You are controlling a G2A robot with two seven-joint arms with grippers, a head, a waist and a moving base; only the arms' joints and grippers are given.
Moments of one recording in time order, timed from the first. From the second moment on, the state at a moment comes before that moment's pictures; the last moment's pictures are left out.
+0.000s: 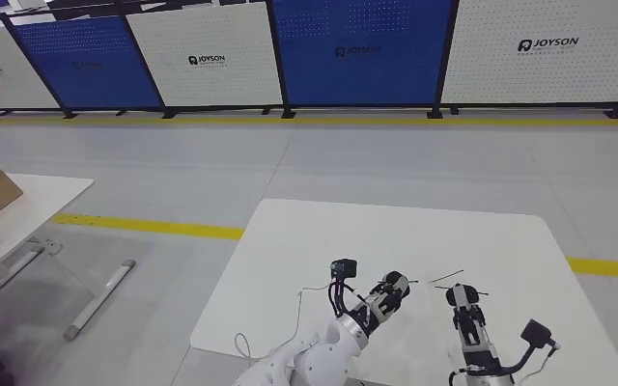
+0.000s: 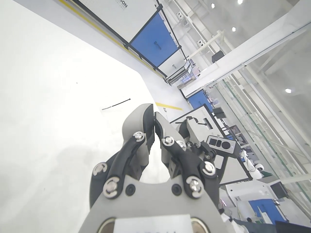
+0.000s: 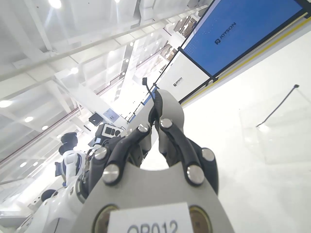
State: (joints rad) left arm 1.35 -1.27 -0.77 -1.72 0.26 0.09 0.12; right arm -1.72 -1.13 1.18 -1.77 -0.38 -0.34 -0.40
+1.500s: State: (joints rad) left arm 1.35 -1.27 -0.76 -1.73 0.36 0.11 0.12; right arm -1.65 -1.17 1.15 -1.71 -0.48 -0.34 -0.39
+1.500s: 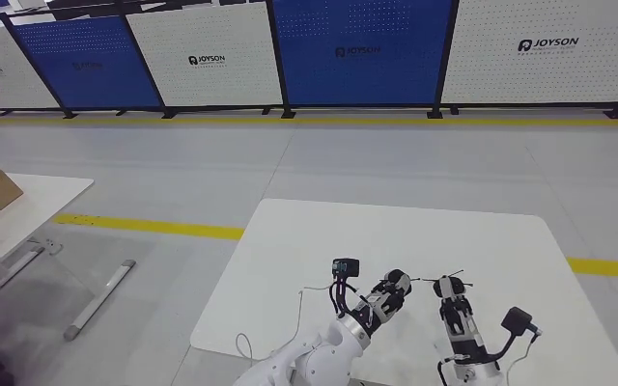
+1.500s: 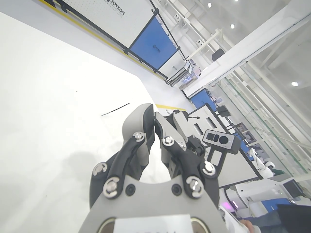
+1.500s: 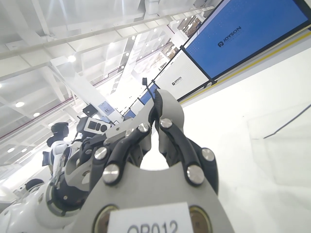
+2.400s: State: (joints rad) left arm 1.35 -1.25 -0.79 -1.76 0.58 0.12 0.03; right arm -1.64 -1.16 1.16 -1.70 -0.40 -0.34 -0.31
